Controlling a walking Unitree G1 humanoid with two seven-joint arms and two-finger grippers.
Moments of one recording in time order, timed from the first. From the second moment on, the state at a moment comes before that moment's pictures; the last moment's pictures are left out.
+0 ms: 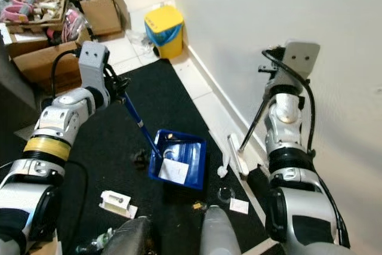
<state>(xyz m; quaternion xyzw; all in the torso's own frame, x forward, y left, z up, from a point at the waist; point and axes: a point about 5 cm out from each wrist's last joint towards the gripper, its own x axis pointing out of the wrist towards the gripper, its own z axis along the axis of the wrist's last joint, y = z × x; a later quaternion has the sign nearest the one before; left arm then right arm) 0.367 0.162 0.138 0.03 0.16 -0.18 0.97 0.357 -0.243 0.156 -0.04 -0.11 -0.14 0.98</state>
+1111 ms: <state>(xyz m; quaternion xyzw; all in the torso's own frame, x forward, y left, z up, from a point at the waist) 0.344 0.181 0.125 0.04 0.19 -0.18 0.96 0.356 -0.238 0.149 -0.04 -0.10 -0.12 0.99</state>
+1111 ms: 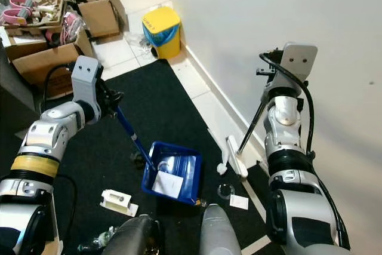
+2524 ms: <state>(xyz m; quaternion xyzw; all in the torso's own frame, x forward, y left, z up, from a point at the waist) 0.366 0.192 0.123 0.03 0.20 -0.13 0.97 0.362 -0.231 0.151 -0.05 -0.10 -0.12 0.99</state>
